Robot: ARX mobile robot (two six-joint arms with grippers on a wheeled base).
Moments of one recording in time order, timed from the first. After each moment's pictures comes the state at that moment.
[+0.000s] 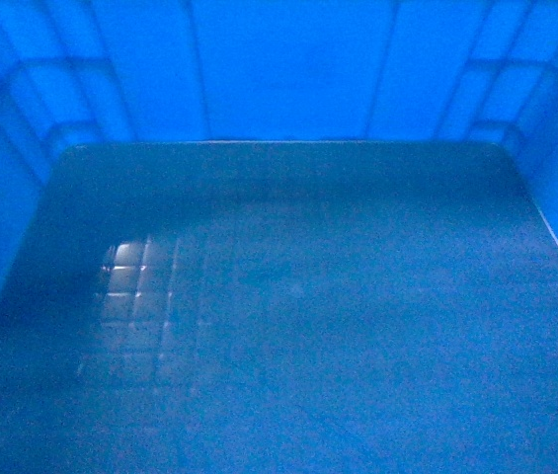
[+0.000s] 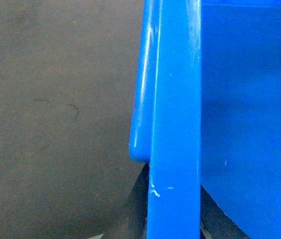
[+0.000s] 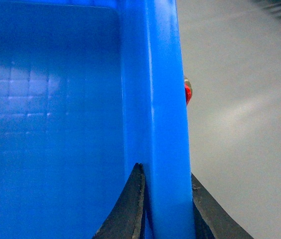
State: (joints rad) left arm -0.55 0.67 0.48 -0.37 -0.62 -0.33; right arm 0.44 0.72 0.49 -0.30 0.51 0.17
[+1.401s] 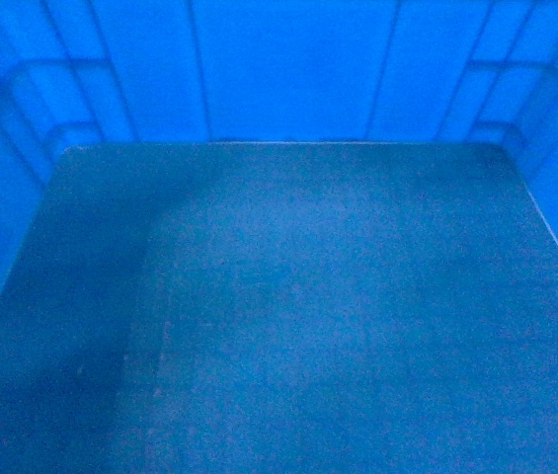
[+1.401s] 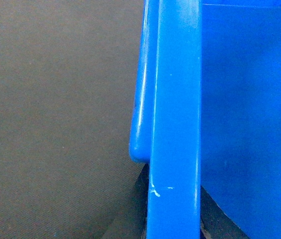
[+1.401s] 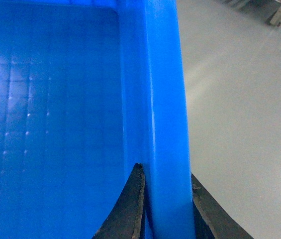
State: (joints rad) left arm -0.55 0.67 0.48 -0.37 -0.62 -0.33; right arm 0.44 0.72 0.49 -0.30 0.51 0.17
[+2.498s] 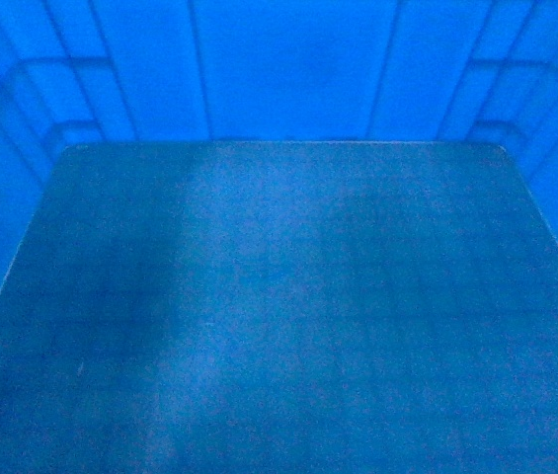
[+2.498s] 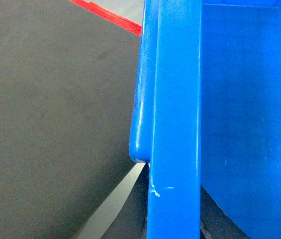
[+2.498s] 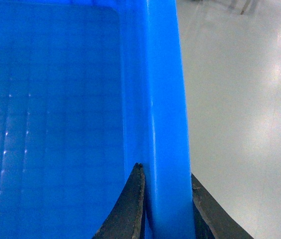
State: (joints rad) left arm -0.55 0.67 0.48 -0.37 -0.62 -0.33; right arm 0.44 0.72 0.49 -0.30 0.51 0.17
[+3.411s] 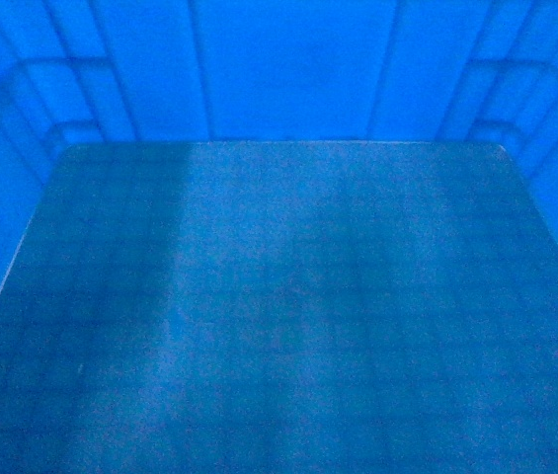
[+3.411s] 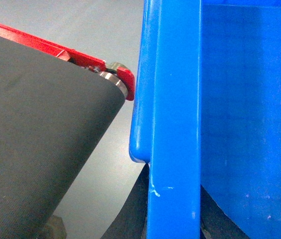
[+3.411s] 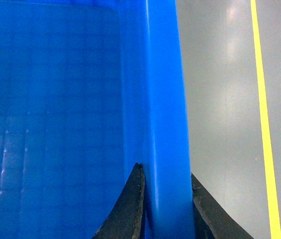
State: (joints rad) left arm -0.55 0.67 0.48 -0.37 -0.62 -0.33; right arm 0.44 0.72 0.49 -0.30 0.52 0.17
